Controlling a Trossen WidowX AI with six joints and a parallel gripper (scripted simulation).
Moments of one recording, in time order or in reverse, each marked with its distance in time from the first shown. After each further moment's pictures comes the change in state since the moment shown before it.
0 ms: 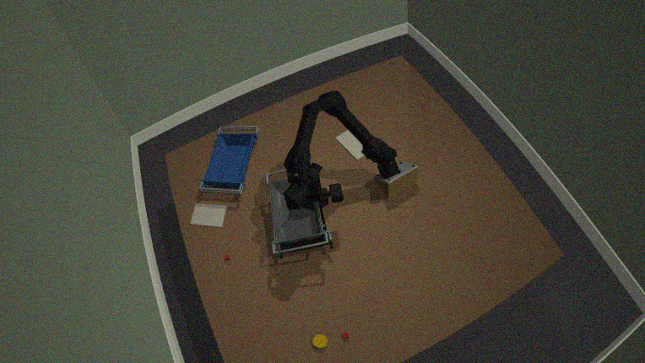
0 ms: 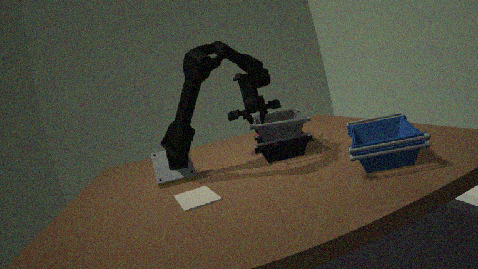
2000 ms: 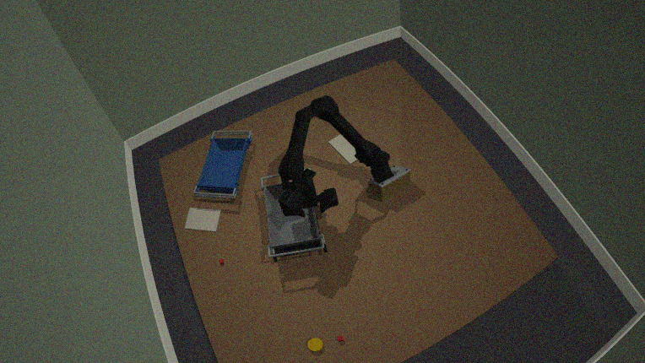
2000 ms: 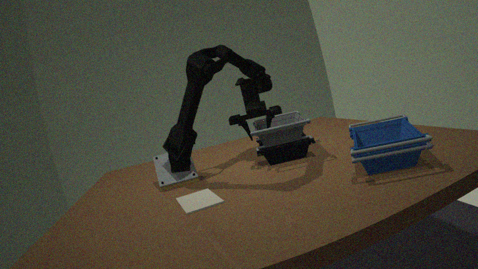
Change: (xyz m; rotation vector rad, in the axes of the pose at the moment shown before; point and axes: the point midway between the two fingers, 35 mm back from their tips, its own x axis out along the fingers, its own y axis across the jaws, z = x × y) arm 0.006 -0.006 -0.001 -0.012 -0.001 -0.035
